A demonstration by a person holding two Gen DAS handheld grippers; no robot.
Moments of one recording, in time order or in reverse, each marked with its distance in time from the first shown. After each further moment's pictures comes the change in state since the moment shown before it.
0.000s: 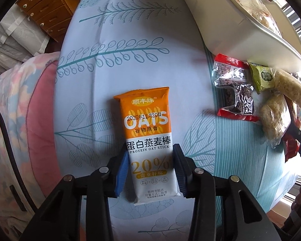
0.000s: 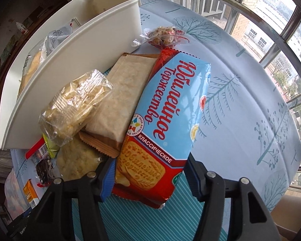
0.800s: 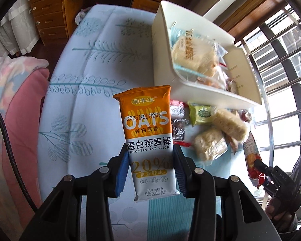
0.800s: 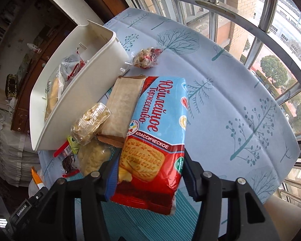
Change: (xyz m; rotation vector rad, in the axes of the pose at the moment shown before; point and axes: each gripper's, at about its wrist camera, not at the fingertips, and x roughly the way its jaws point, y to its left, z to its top) left arm -0.076 -0.008 -0.007 -0.127 -0.219 -0.286; right arm -0.051 -0.058 0.021 0.065 -0.007 0.192
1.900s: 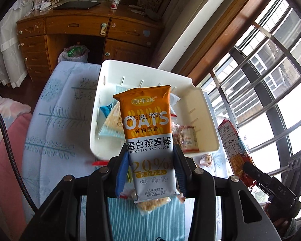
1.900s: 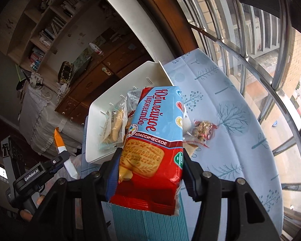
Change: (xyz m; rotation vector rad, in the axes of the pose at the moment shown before) left arm -0.044 -0.130 0.061 0.064 -0.257 -0.070; right arm -0.071 0.028 0.080 -0.321 -0.106 0.343
